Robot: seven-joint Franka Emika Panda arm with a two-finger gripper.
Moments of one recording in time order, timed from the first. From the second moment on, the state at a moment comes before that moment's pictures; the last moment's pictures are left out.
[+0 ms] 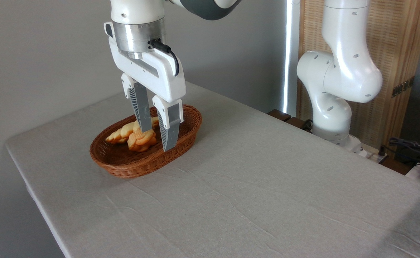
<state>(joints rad) -0.07 -0.05 0.01 -1.76 -0.10 1.77 0.73</state>
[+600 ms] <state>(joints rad) -0.07 -0.05 0.01 -1.76 -0.10 1.73 0.73</state>
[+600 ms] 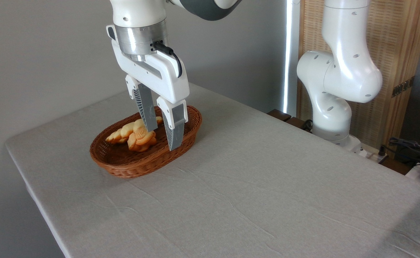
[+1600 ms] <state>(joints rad) -0.07 -0.05 0.01 -1.76 -0.10 1.72 0.73</state>
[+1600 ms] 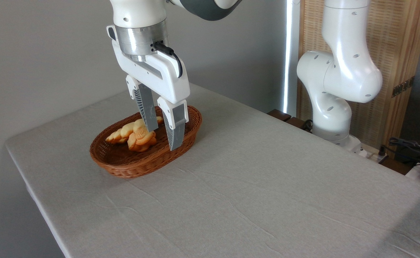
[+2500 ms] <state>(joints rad) -0.09 -0.02 -0.18 -1.82 -0.15 1.77 0.59</state>
